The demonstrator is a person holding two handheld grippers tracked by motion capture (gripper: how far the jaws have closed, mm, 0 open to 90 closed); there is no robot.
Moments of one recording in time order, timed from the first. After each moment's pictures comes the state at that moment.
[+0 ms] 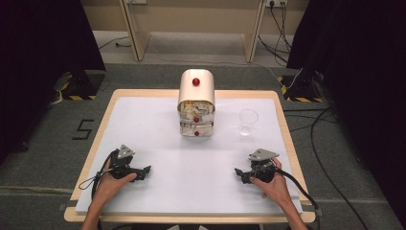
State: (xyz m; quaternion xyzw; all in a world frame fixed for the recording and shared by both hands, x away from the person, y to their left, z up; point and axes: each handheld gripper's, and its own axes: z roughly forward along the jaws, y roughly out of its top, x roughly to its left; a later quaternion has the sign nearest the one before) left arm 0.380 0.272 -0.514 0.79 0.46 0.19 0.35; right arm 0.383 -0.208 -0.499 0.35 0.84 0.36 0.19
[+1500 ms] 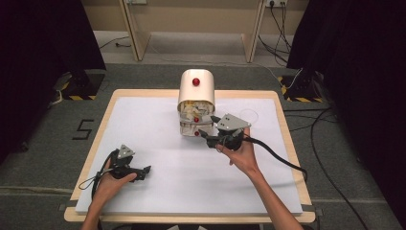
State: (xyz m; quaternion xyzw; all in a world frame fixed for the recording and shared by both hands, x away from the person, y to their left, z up) left arm 0.380 0.272 -0.514 0.79 0.46 0.19 0.35; right arm 0.425 -0.095 -0.391 0.23 0.79 0.50 0.27
